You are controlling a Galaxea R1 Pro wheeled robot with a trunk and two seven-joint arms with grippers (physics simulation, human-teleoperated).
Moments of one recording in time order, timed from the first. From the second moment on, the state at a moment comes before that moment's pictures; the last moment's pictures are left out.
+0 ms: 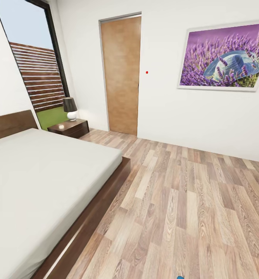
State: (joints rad) left arm 0.00 0.00 -0.02 -0.03 -0.01 -0.05 0.00; right arm -0.23 -0.08 -0.14 -0.12 0.00 0.06 -0.04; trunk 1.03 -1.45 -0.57
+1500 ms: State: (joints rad) left arm 0.00 0.00 -0.02 -0.03 -0.01 -0.06 0.00; right arm -0.23 -0.08 -0.15 -0.13 0.00 0.03 -0.03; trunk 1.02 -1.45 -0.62
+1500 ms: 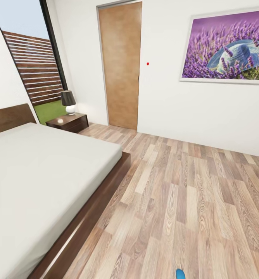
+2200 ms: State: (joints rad) left arm 0.00 0.00 -0.05 -0.03 -0.01 -0.06 0.01; right arm -0.23 -0.08 -0.14 -0.13 0.00 0.02 -0.03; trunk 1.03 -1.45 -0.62
